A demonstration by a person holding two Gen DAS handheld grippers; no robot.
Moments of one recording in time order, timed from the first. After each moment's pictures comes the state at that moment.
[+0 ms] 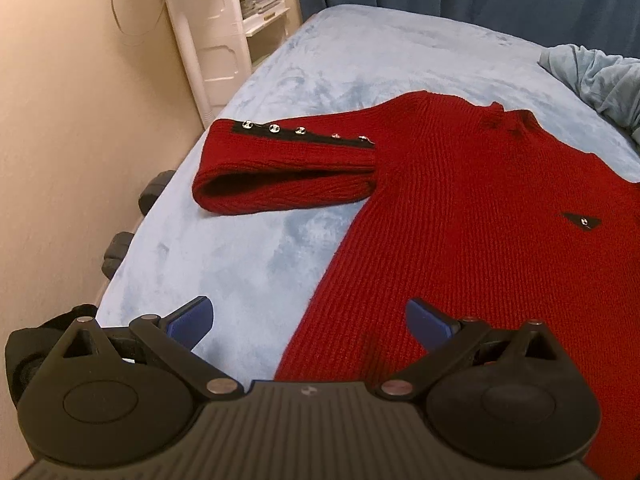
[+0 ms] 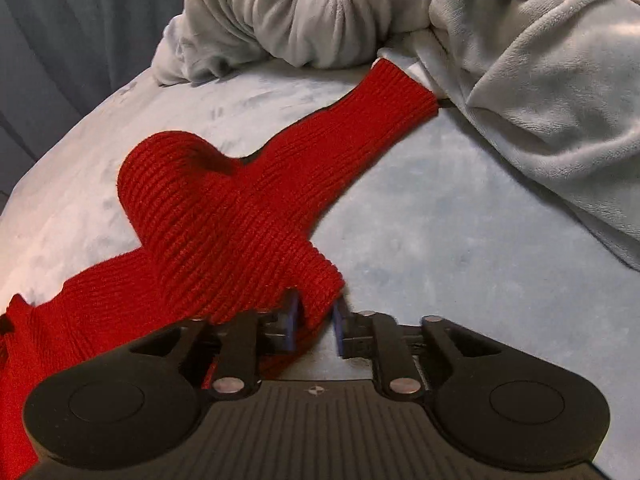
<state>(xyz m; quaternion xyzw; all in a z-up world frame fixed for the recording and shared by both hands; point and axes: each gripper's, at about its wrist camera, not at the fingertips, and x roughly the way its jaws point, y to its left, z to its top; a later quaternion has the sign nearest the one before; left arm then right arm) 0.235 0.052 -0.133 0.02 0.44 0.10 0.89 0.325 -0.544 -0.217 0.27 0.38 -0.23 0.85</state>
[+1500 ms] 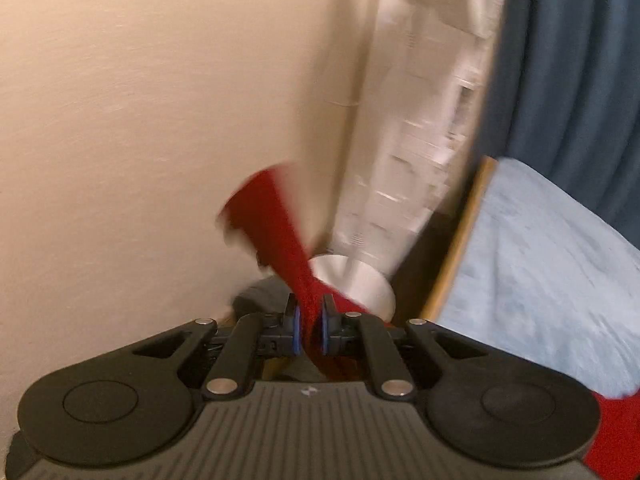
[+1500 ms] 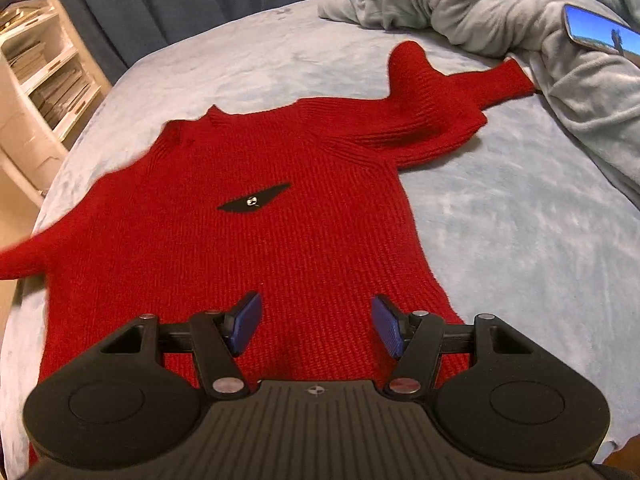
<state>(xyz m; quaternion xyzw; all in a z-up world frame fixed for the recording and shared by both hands) 0.379 0.362 -0.081 -0.15 0.31 0.26 0.90 0.185 -0.316 -0.126 0.17 0.44 -0.08 0.88</state>
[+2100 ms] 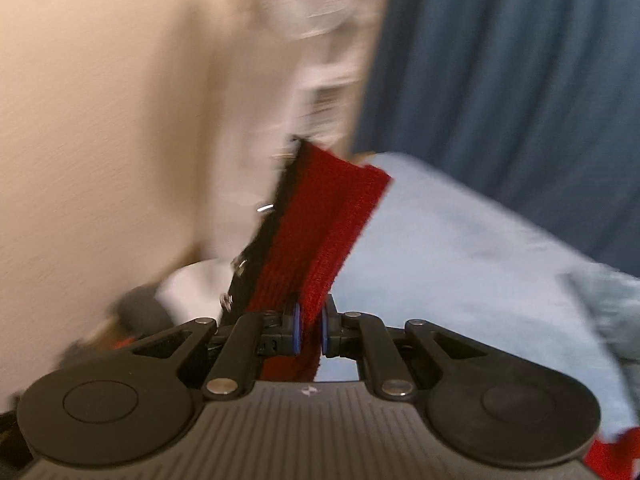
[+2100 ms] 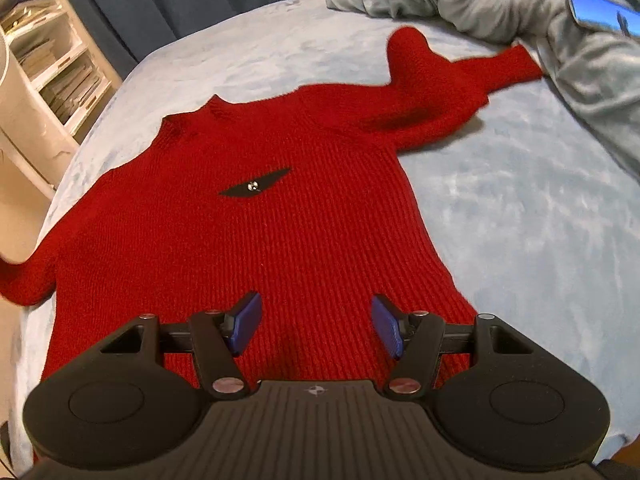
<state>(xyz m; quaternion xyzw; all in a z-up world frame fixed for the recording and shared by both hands) 0.434 0.174 -0.028 -0.14 0.27 0.08 0.95 0.172 -0.332 -0.143 0.20 0.45 -0.06 0.87</state>
